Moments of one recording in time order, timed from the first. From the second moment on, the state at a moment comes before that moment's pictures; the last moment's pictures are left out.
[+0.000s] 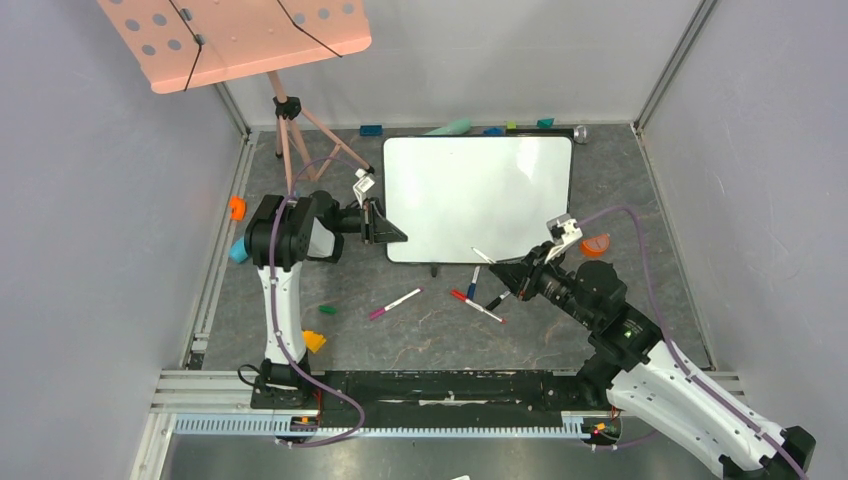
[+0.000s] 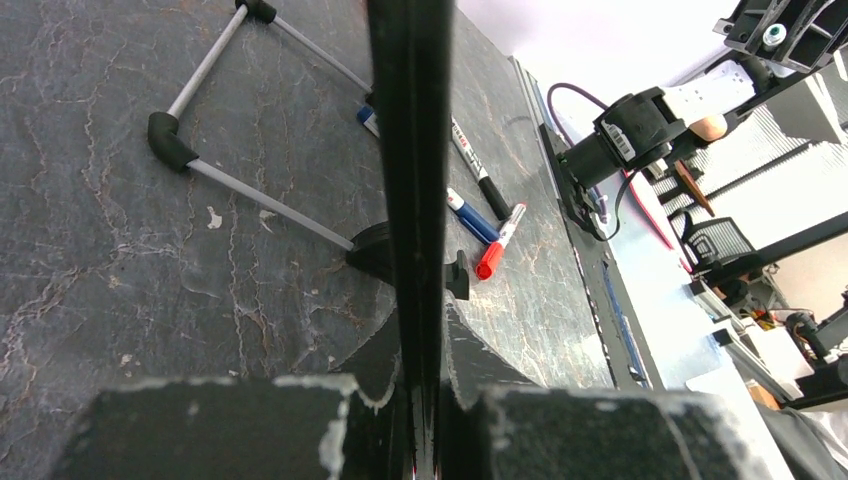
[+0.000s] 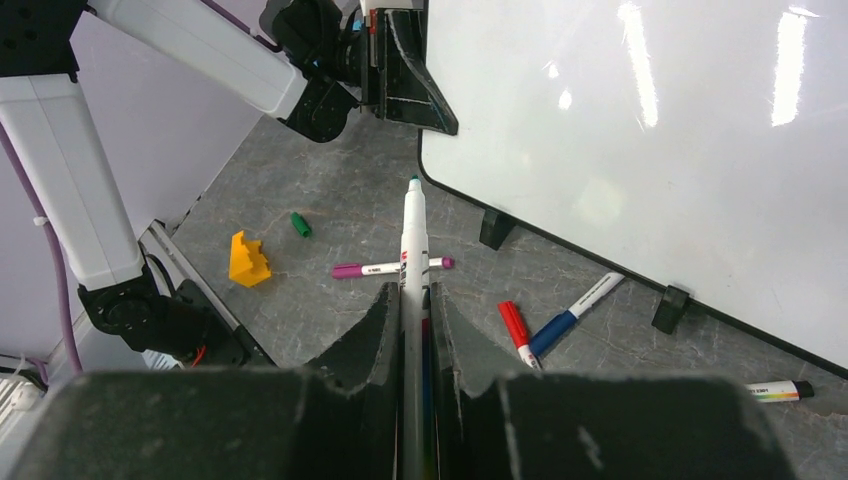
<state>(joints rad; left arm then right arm) -0.11 2.28 0.93 1.48 1.46 -0.84 0.71 0.55 0.48 -0.07 -0.06 0.48</state>
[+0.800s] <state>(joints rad) -0.10 2.25 0.86 1.48 1.40 -0.81 0.71 0.59 0.53 -0.08 -0.07 0.45</state>
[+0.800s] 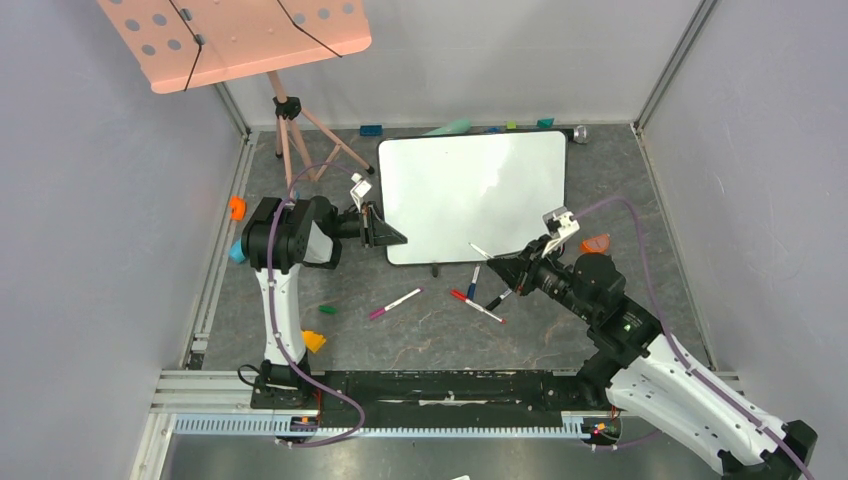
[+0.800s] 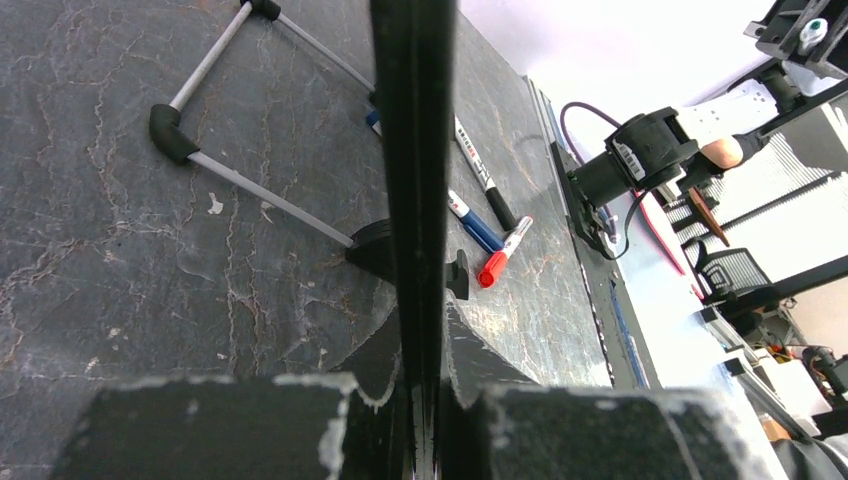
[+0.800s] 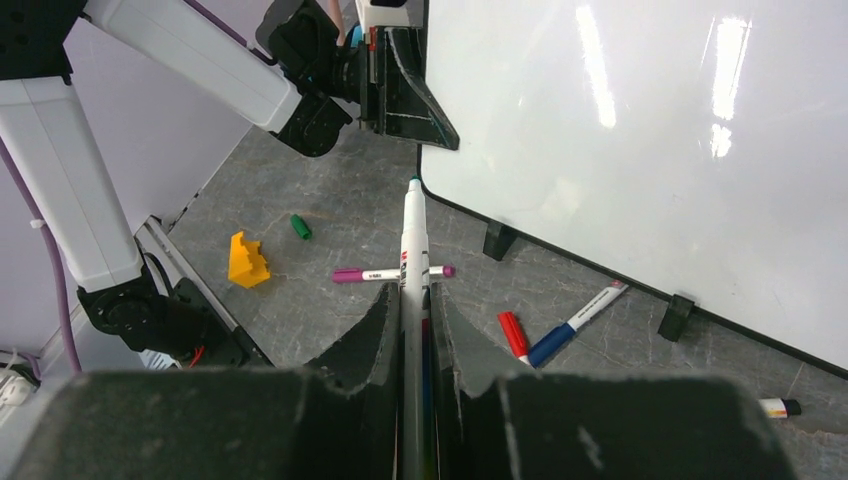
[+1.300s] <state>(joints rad) -0.11 2.29 0.93 1.50 1.35 -0.87 0.71 0.50 0.66 -0.25 -0.02 0.40</state>
